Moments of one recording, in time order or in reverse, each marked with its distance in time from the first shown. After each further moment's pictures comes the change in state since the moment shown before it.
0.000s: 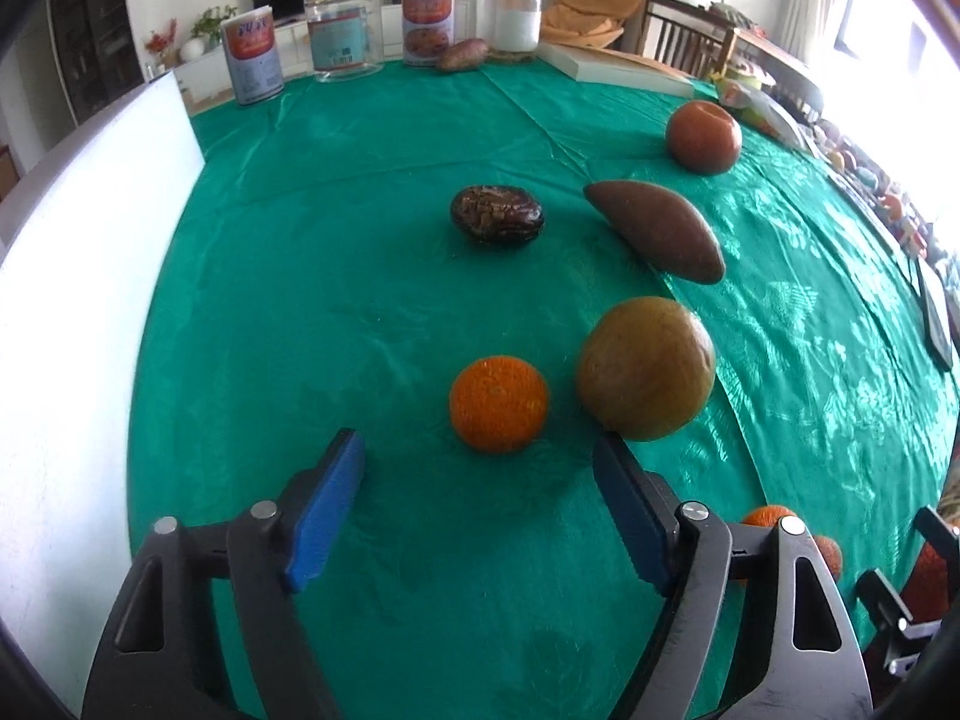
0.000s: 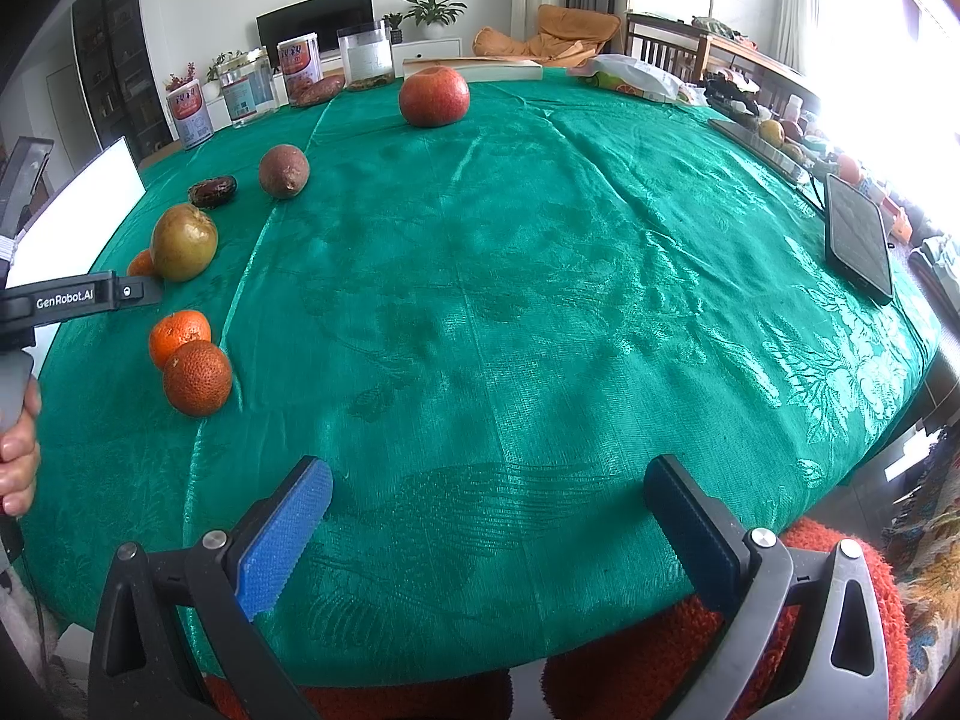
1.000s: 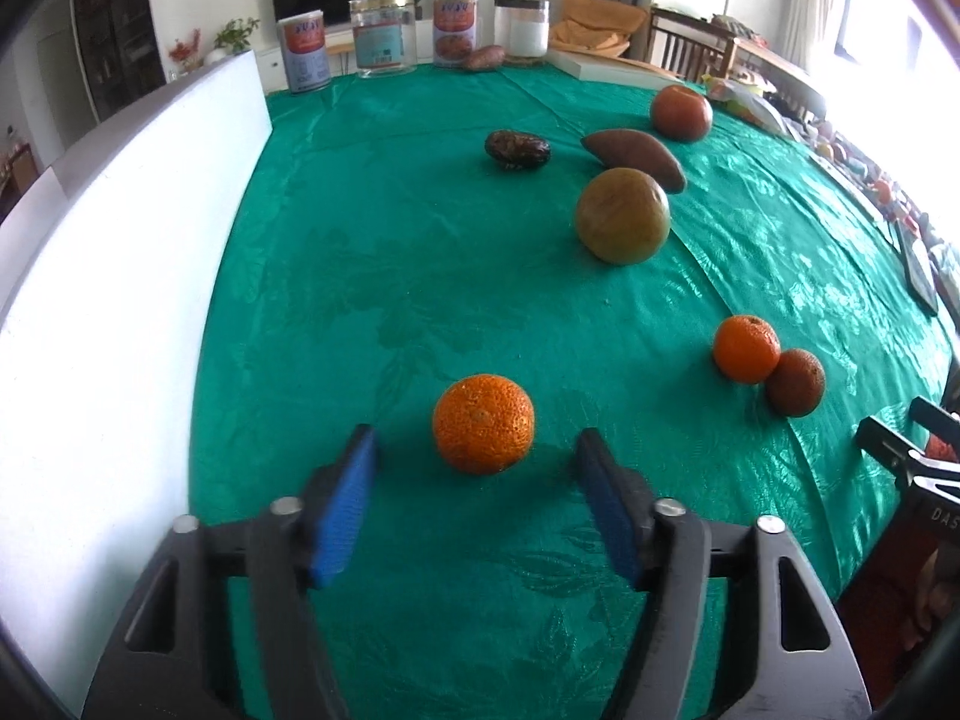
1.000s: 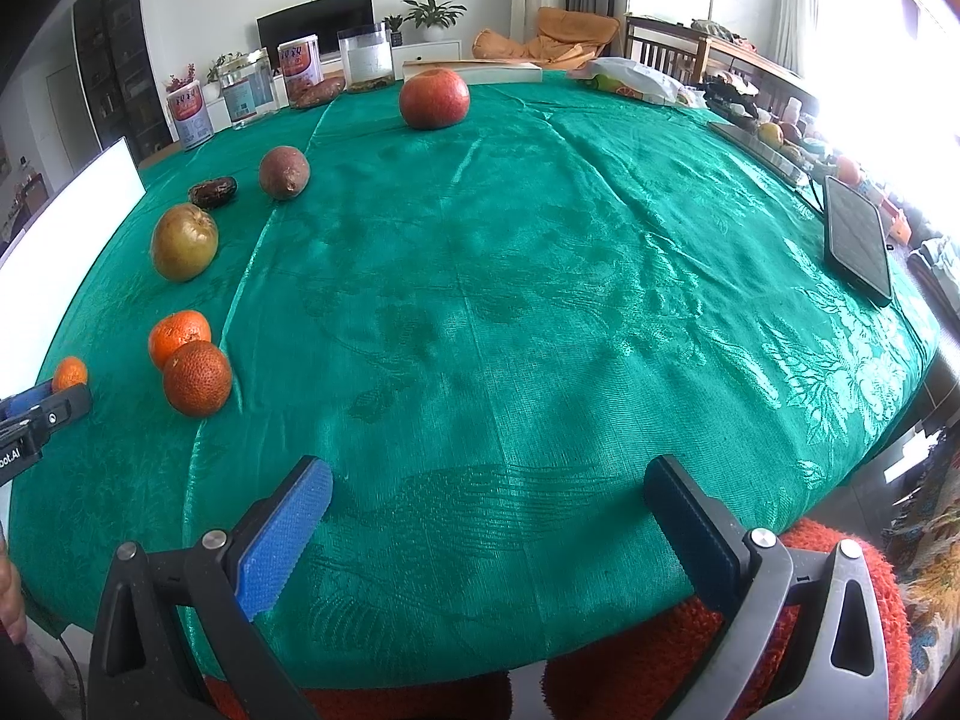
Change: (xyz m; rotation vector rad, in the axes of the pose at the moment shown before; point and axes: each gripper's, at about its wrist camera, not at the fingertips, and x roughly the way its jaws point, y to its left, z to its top) left arm -0.049 0.010 -0.081 -0.008 -0.042 0.051; right arm -0.001 -0.001 0.000 -0.001 -0.005 -0.002
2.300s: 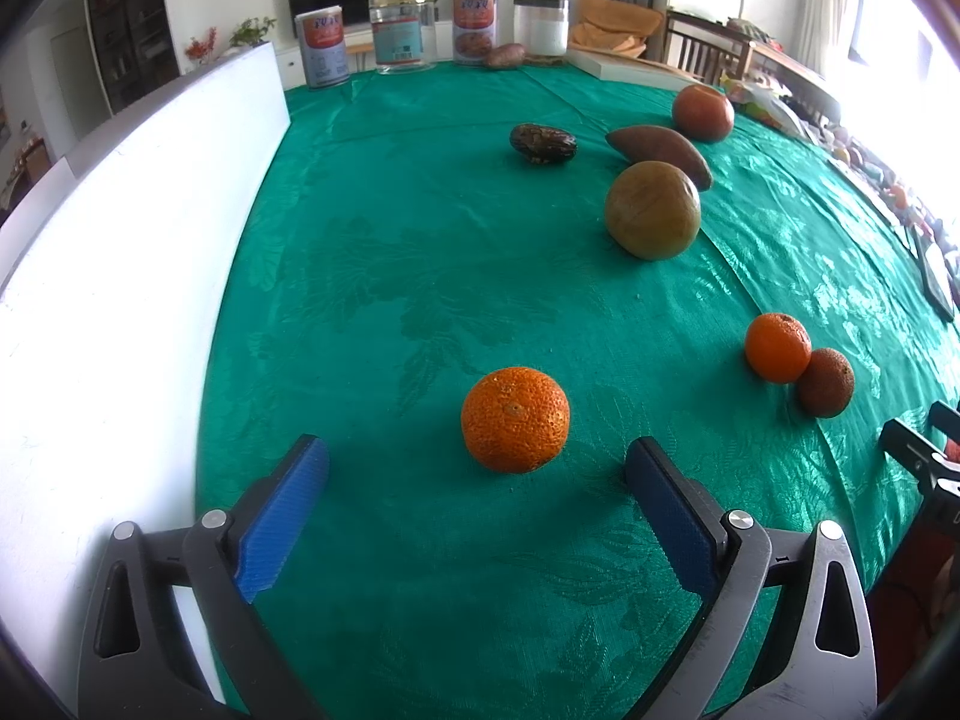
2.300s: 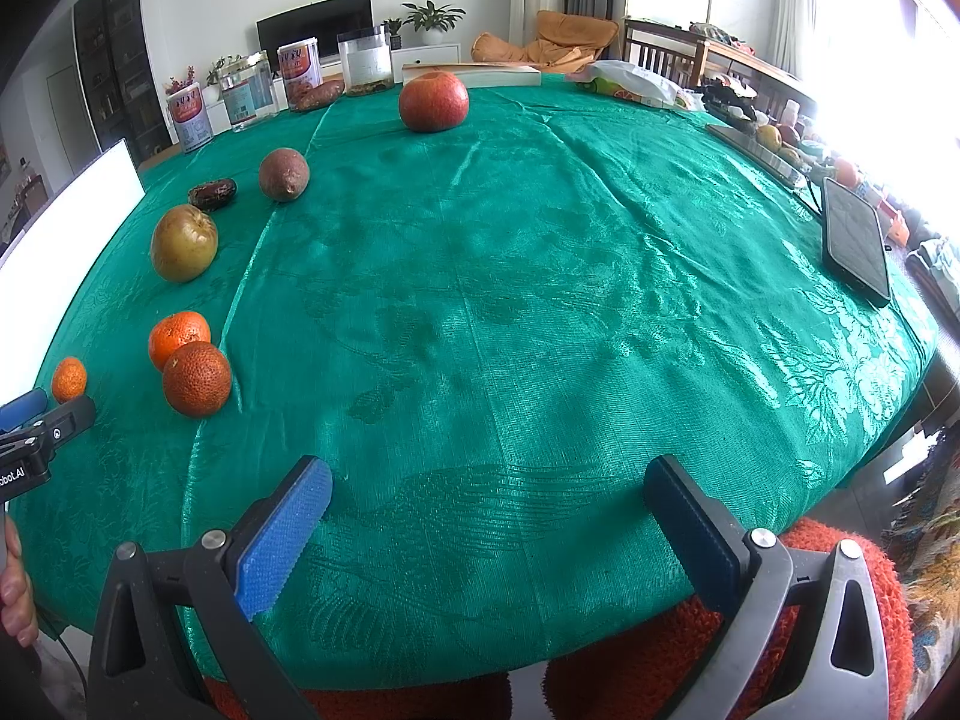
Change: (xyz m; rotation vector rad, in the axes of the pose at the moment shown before) left arm 0.004 0.007 -0.004 -0.023 -0.008 0.029; right arm -0.001 0.000 0.000 -0.002 -0.004 -0.001
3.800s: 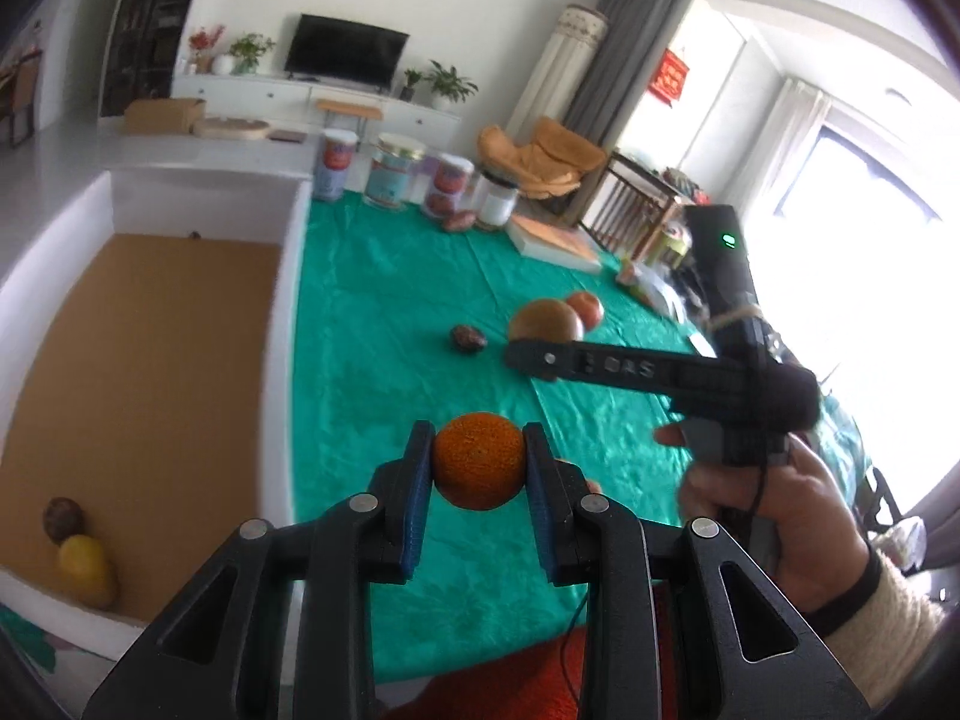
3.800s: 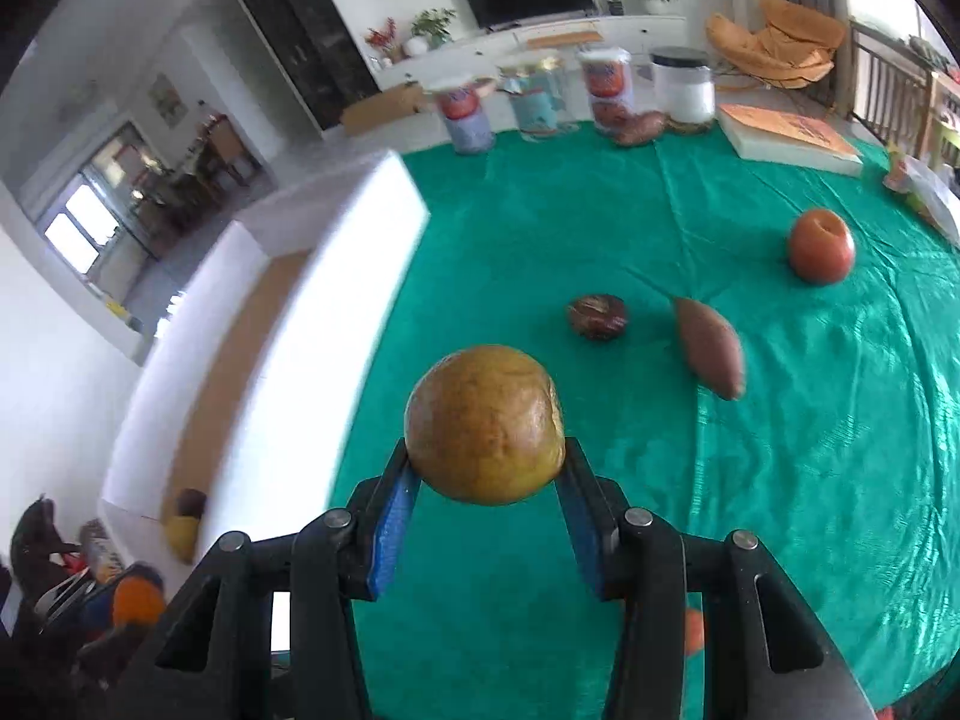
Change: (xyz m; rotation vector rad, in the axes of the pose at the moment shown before) left arm -0.188 0.088 0.030 -0.243 -0.227 -0.306; right arm -0.044 0.198 0.160 -0.223 0.107 0.625
